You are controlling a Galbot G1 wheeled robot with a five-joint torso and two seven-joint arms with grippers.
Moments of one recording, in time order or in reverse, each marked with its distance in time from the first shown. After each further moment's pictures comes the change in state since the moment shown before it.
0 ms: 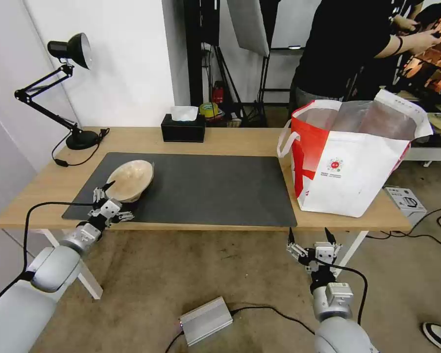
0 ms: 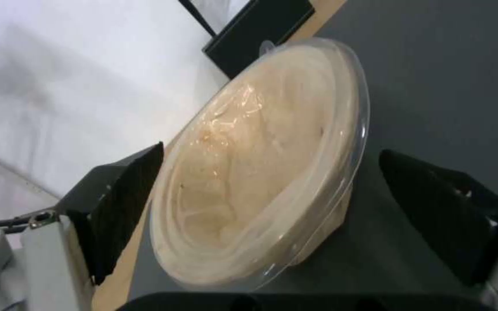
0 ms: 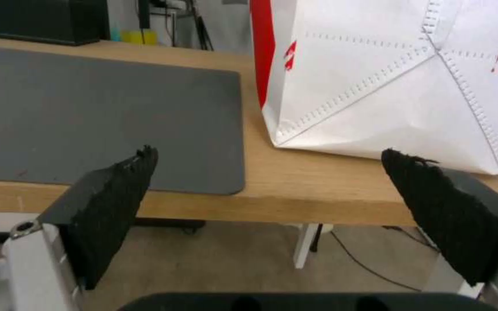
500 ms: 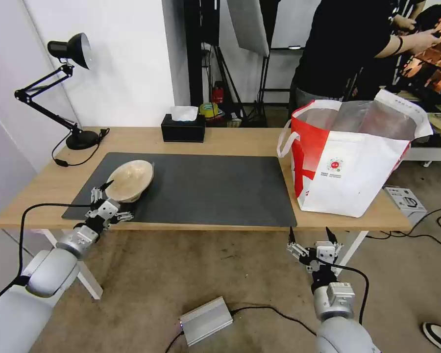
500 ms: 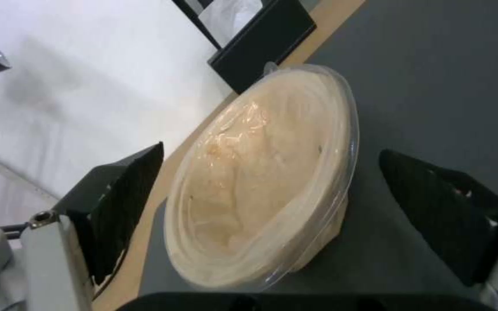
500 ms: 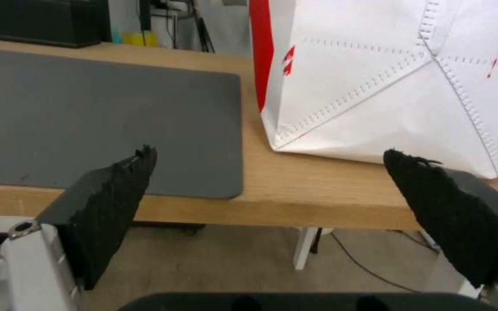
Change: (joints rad) left arm 0.047 -0.002 -0.040 -0.056 -0.004 0.001 -0.002; right arm -0.004 -0.011 0.004 0.010 0.007 0.000 0.000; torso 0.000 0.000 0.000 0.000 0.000
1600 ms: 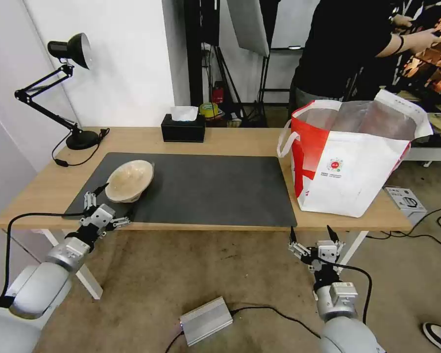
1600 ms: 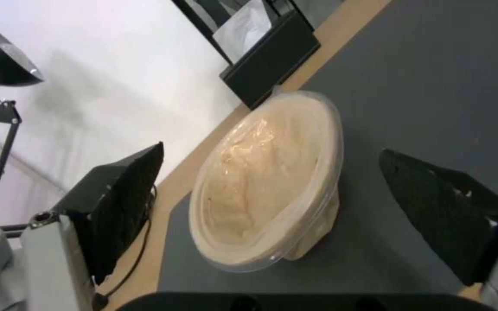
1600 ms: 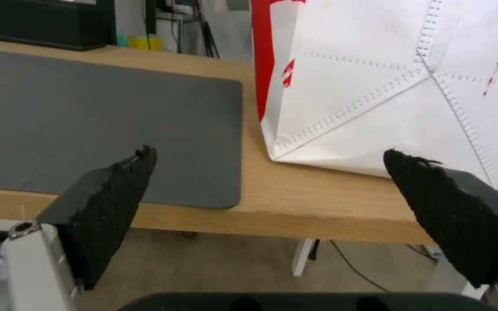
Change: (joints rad) left arm 0.153 -0.015 -0.125 -0.135 -0.002 0.004 -0.001; right arm -0.002 -0.035 0.002 0.013 0.007 0.000 0.000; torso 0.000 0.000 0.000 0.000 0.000
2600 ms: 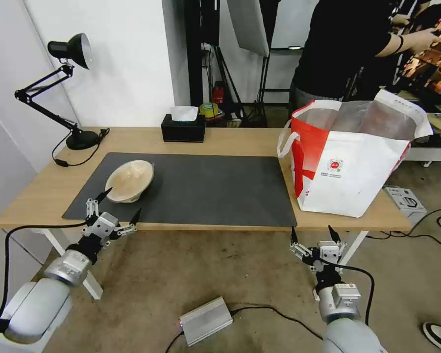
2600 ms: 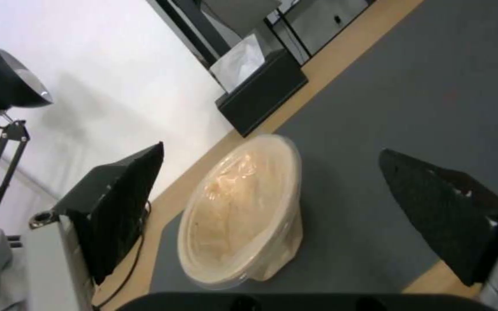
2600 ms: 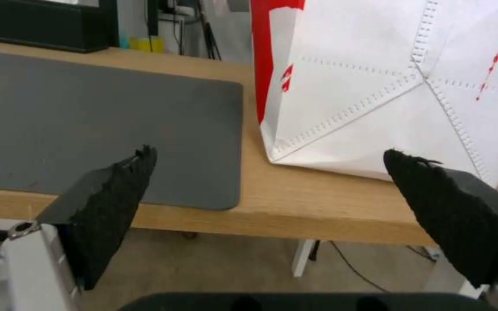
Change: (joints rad) left arm 0.128 -0.052 -0.066 -0.152 0.001 0.005 -0.006; right arm -0.019 -0.013 0.007 0.020 0.003 0.002 0.001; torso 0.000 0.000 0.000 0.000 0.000
